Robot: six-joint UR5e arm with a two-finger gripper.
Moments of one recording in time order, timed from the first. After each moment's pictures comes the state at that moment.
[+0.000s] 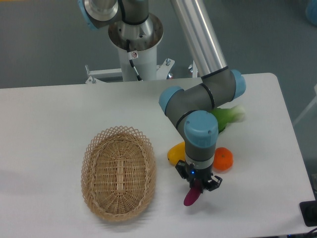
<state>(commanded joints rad) 2.47 -2.12 -1.50 -0.84 1.53 1.07</state>
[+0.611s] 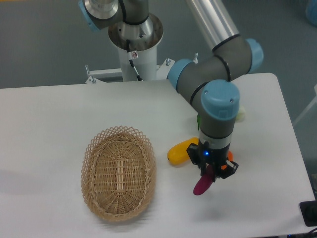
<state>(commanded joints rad) 2.53 -2.02 -1.35 -1.16 1.46 1.16</state>
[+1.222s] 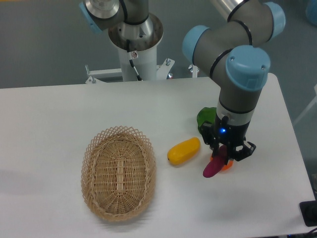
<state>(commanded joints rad) 2.56 -1.98 -1.31 -1.23 1.46 1.22</state>
